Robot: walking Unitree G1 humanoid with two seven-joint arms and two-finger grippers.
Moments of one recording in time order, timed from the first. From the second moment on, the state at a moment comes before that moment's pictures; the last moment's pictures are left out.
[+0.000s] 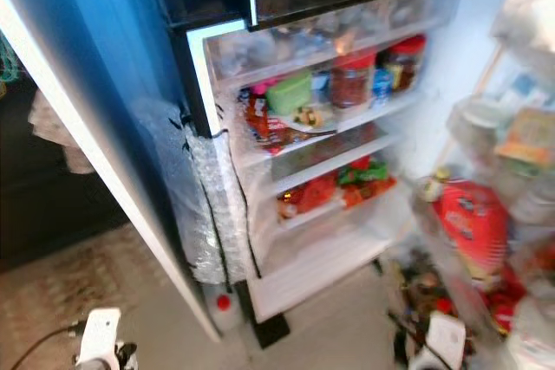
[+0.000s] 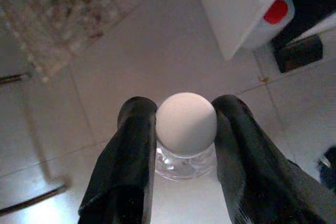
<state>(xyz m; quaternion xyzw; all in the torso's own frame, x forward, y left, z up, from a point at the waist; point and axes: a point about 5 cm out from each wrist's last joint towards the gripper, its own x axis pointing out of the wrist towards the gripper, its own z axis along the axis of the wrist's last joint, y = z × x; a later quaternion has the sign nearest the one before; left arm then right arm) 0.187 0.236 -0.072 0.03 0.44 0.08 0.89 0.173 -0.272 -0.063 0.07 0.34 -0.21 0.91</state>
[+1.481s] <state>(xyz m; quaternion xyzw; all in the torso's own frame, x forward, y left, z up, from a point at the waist) 0.181 0.238 -0.075 0.04 0.45 0.09 0.89 0.227 -0.286 0.014 -0.03 0.08 -0.35 0.93</state>
